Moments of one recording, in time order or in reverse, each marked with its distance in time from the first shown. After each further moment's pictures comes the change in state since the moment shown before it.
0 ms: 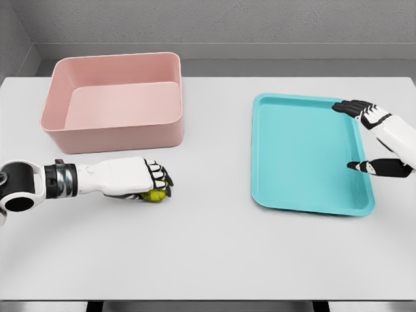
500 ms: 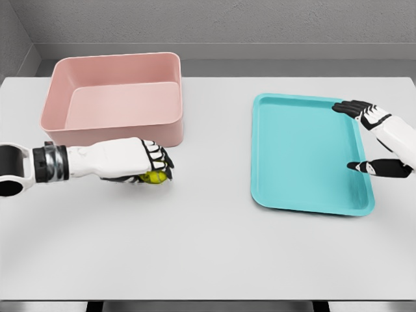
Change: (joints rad) left arm -0.077 0.035 0.002 -0.027 0.104 0.000 -0.001; right arm 0.002 0.000 0.000 0.000 0.000 0.000 0.000
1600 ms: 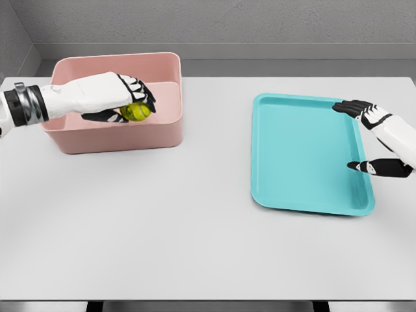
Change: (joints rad) left arm -0.224 -0.051 0.005 0.241 0.105 -0.001 0.002; right arm 0.000 -0.002 -0.001 0.001 0.000 0.000 0.000
